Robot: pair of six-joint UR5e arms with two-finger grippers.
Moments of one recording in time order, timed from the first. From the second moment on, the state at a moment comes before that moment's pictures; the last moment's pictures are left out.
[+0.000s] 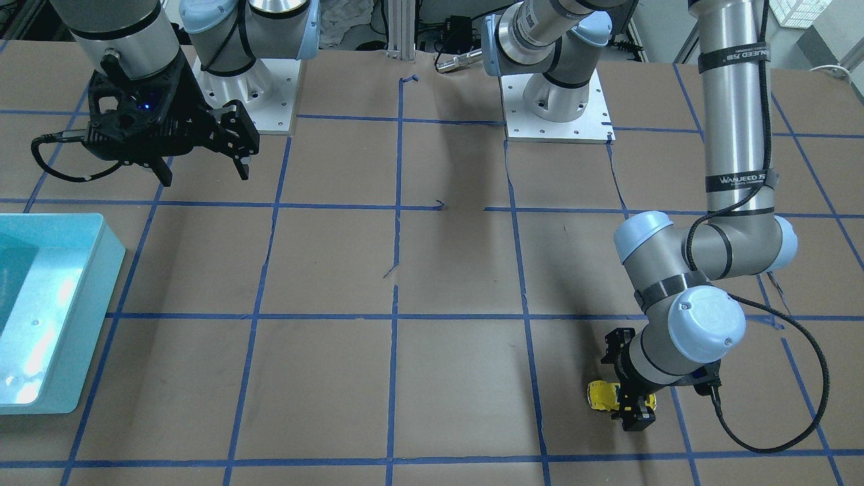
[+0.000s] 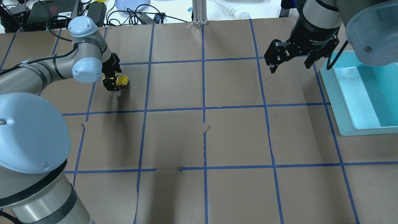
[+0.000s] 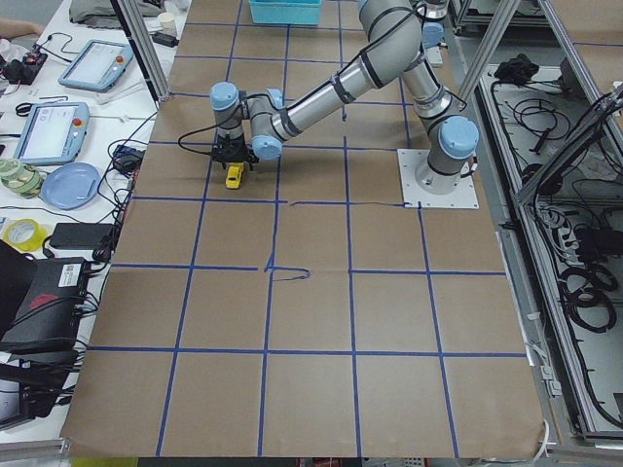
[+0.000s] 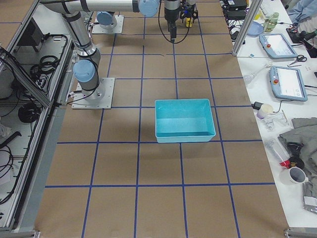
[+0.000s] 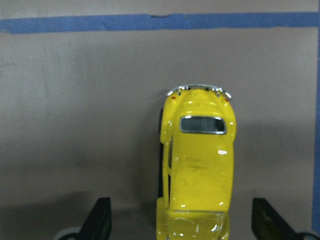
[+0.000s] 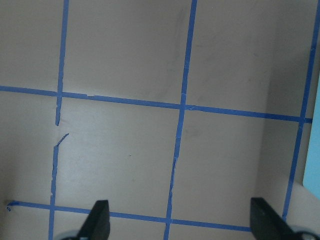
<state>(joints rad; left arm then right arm) -1.41 -2.20 -1.56 -0.92 1.60 -1.40 1.58 -1.58 1.59 -1.63 -1.54 -0.11</state>
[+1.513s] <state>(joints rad) -1.41 -2.19 -1.48 -0.95 1.44 -1.51 1.58 -1.58 1.59 -1.63 -1.54 -0.10</state>
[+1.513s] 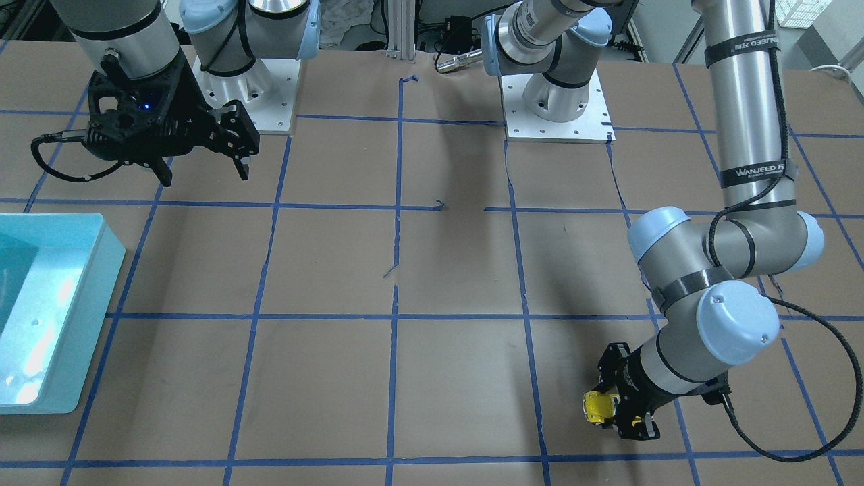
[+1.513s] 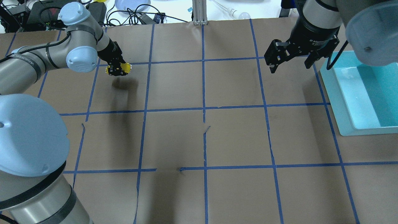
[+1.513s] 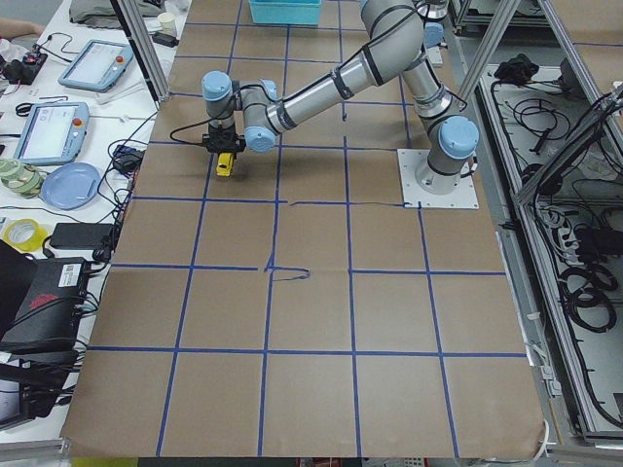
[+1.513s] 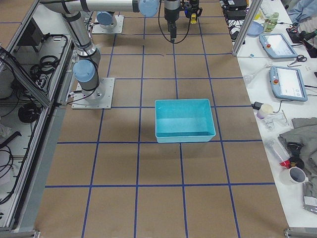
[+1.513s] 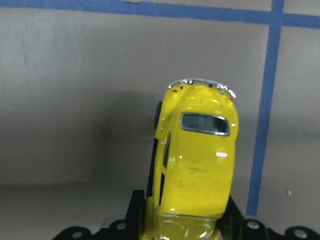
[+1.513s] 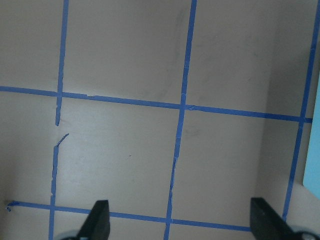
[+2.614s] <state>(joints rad) -1.41 -2.23 -1.49 -0.96 1.32 -1.54 1.58 -1.58 1.59 -1.63 -1.54 -0.10</state>
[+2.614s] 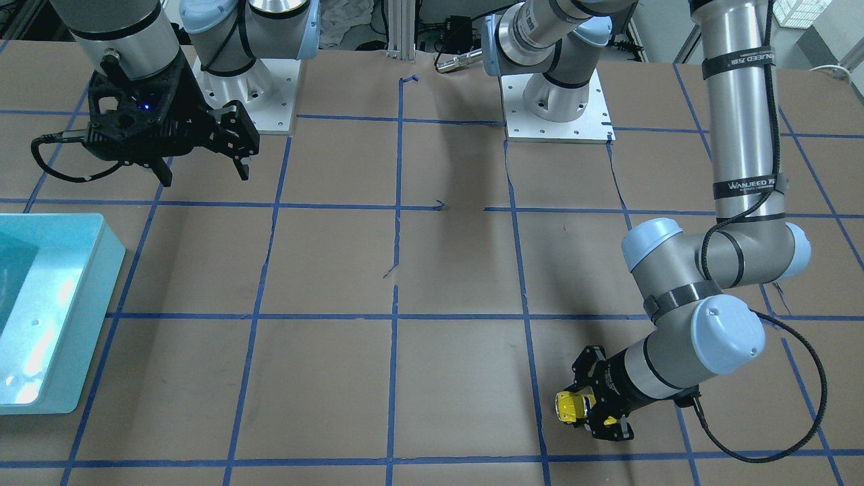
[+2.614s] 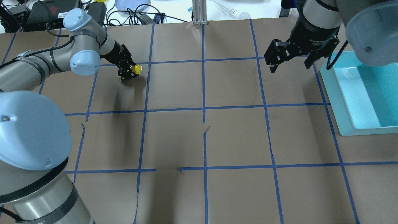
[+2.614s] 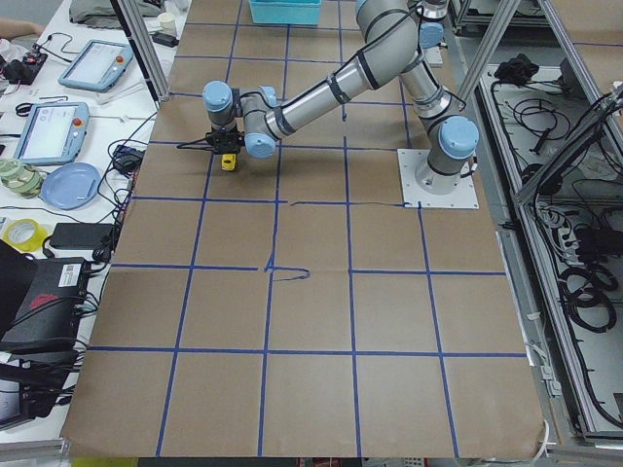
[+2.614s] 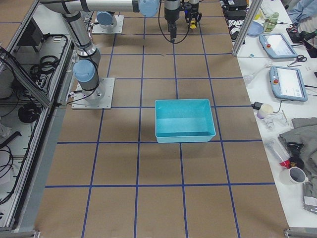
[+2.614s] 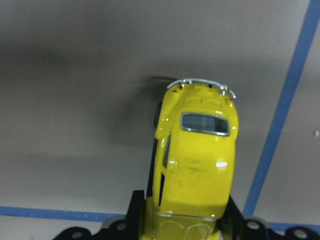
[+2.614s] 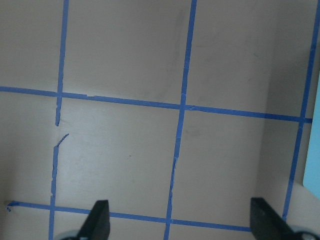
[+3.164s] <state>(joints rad) -1.41 -2.24 -1.49 -0.96 1.37 -1.53 1.58 -1.58 1.59 -1.63 -1.54 -0.10</state>
